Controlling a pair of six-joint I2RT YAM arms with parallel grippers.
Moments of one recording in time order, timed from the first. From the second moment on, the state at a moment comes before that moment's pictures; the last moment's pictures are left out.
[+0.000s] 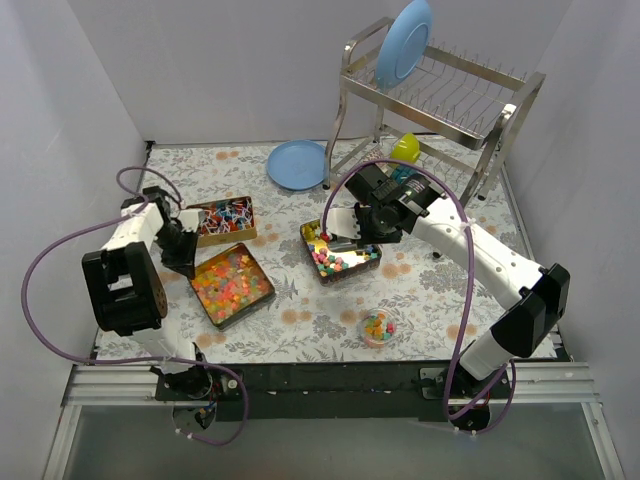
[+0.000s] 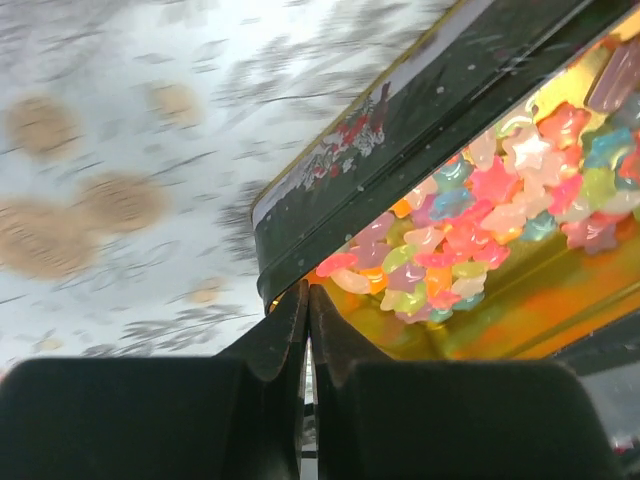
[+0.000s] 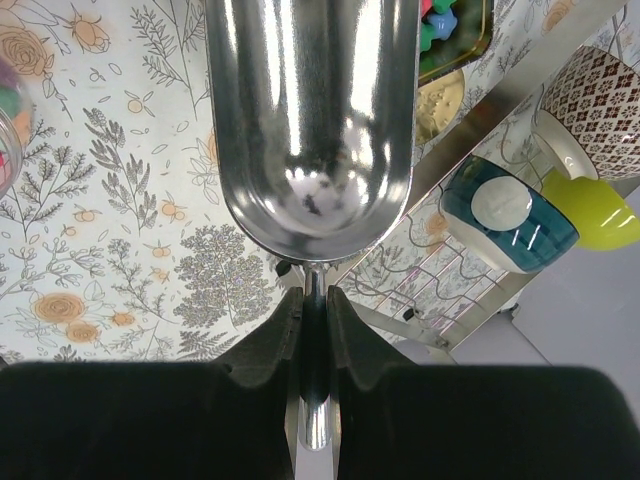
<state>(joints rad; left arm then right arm) 0.19 1.67 1.17 -1.04 0.23 0.37 0.80 1.57 1.62 -1.23 0.11 -0.94</state>
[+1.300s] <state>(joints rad) 0.04 1.86 1.56 -0.79 0.49 0.43 0.66 1.59 1.67 -1.23 0.08 -0.91</state>
